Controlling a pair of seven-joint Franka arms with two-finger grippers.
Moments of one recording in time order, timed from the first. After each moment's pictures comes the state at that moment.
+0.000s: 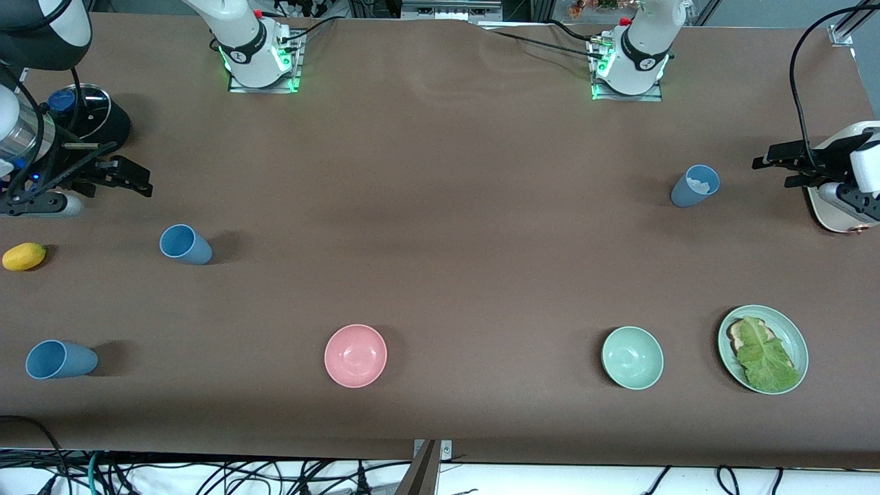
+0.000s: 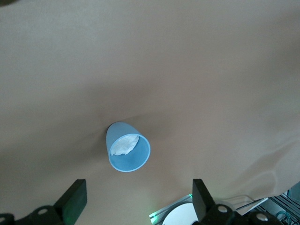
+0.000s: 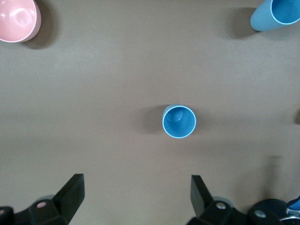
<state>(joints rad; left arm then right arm) 0.40 0.08 -0.03 -1.94 -0.17 1.63 0.68 0.15 0.06 -0.12 -1.66 0.00 1.68 0.00</state>
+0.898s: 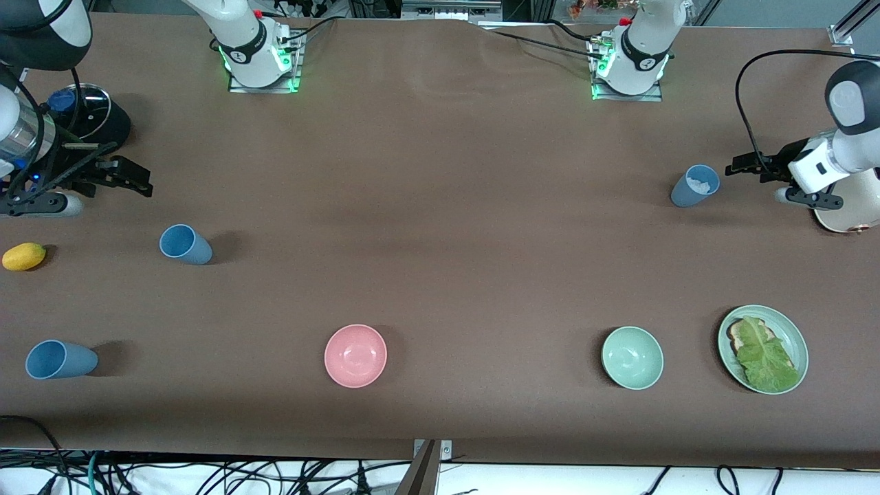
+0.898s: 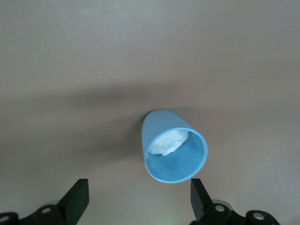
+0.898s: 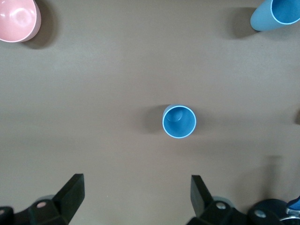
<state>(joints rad) 0.43 0.02 -0.04 -2.31 -0.03 2.03 0.49 0.15 0.06 -0.12 -1.66 0.00 1.68 0.00</state>
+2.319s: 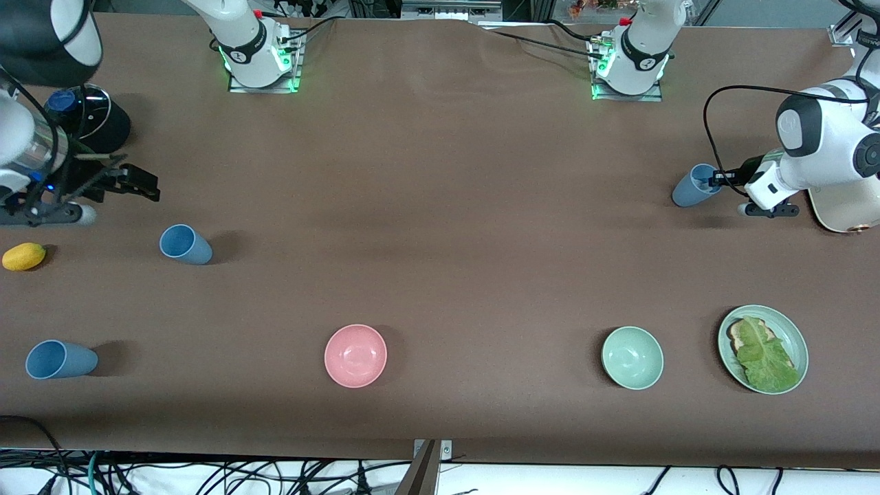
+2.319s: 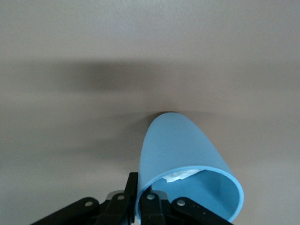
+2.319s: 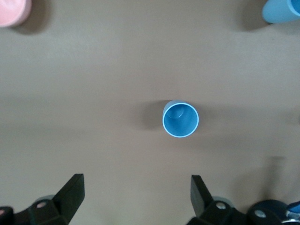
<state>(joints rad) 0.43 0.15 -0.07 -2.35 0.01 2.12 0.32 0.14 0.13 -0.12 -1.67 0.00 1.68 -0.05</state>
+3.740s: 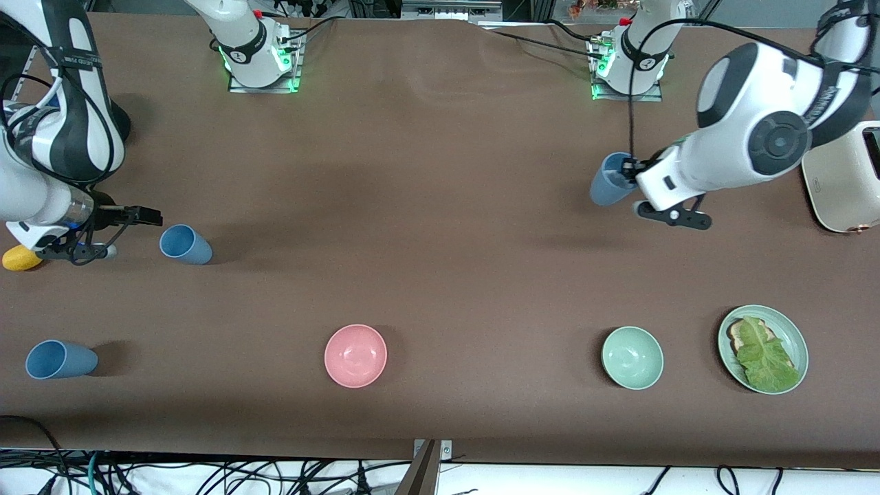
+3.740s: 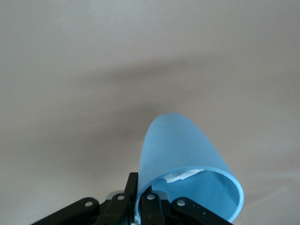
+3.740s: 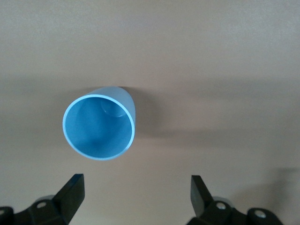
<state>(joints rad) 0.30 0.15 -0.60 -1.86 -0.07 1.67 -0.13 0.02 0.25 -0.21 -1.99 0.00 2.06 -0.21</state>
